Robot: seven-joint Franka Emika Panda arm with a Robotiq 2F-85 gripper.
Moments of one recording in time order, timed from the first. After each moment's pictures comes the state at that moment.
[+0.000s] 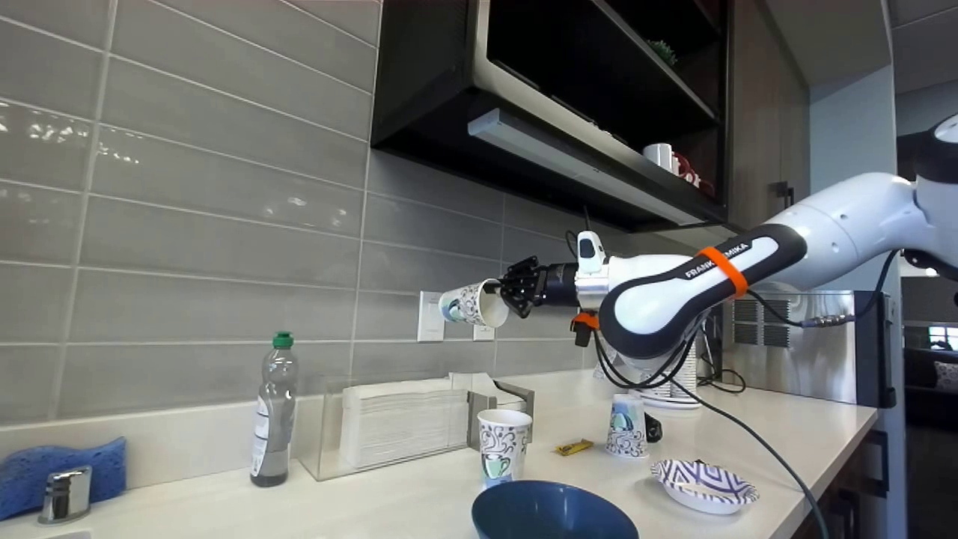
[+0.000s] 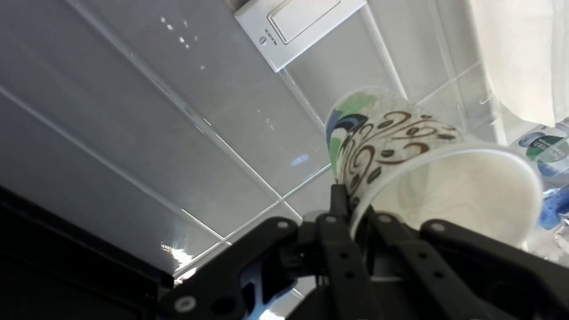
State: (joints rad) arm -1.08 0.79 1.15 -2.04 -0.56 3.75 -1.23
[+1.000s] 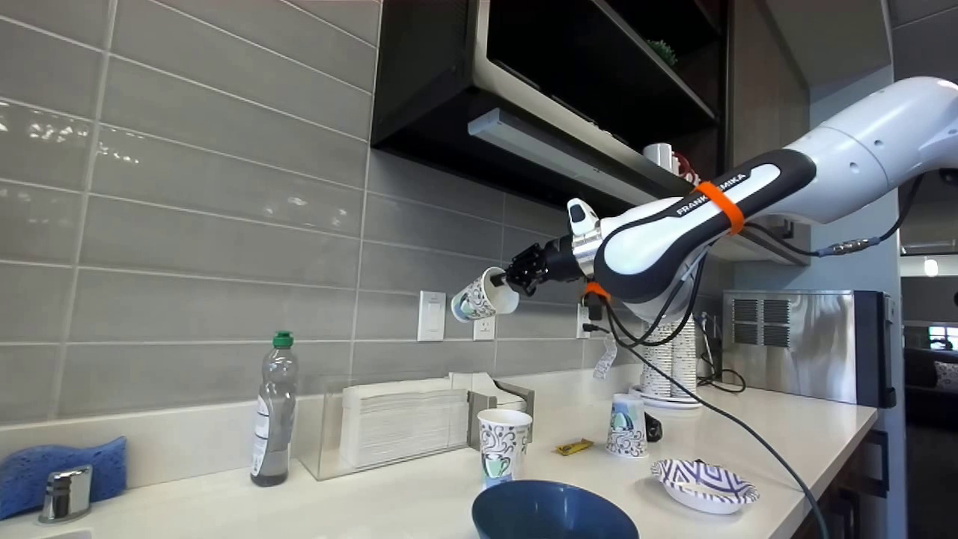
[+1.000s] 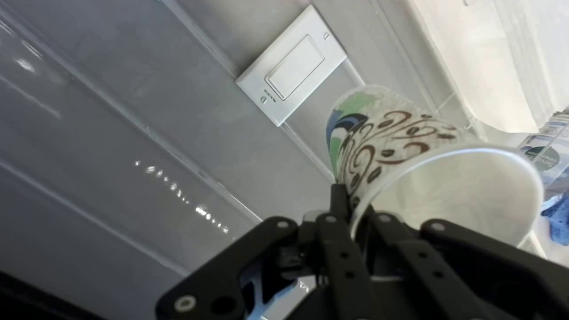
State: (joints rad) arm -1.10 0.48 1.15 -2.08 -0.24 3.54 -1.07
